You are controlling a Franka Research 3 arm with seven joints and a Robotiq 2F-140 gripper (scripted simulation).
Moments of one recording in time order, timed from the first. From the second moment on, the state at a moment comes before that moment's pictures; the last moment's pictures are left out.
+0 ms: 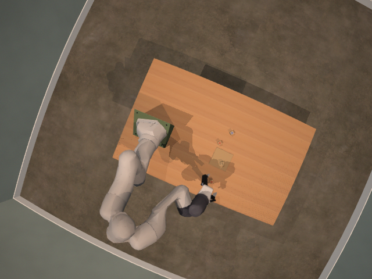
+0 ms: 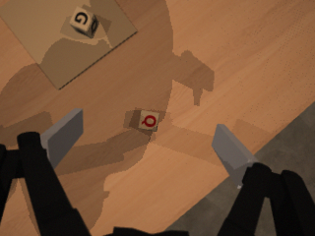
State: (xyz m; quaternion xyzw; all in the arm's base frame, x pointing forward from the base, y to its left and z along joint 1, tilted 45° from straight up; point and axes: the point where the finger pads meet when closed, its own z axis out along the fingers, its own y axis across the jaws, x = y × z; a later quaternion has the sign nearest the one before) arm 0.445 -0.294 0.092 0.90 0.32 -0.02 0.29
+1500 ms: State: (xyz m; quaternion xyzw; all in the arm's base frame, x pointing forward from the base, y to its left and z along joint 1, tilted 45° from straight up) arm 0.469 -0.287 0.086 0.91 0.30 -0.03 0.30
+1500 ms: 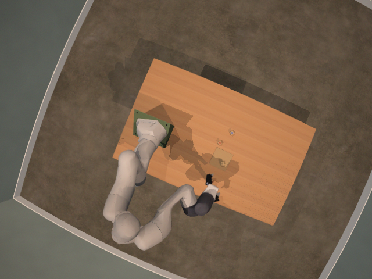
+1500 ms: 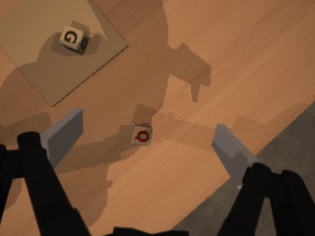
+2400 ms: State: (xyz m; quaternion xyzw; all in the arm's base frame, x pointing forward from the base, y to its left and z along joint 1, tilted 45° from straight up) arm 0.523 -0.240 0.056 0.93 0.15 -0.02 0.33
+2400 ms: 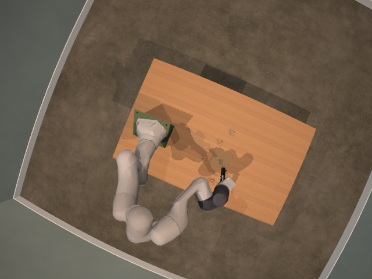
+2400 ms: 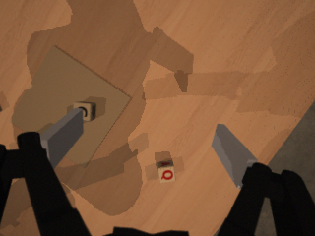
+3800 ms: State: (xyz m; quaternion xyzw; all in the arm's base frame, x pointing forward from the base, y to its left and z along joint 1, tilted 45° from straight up) arm 0.563 -0.110 -0.032 0.93 -0.09 0.03 0.36
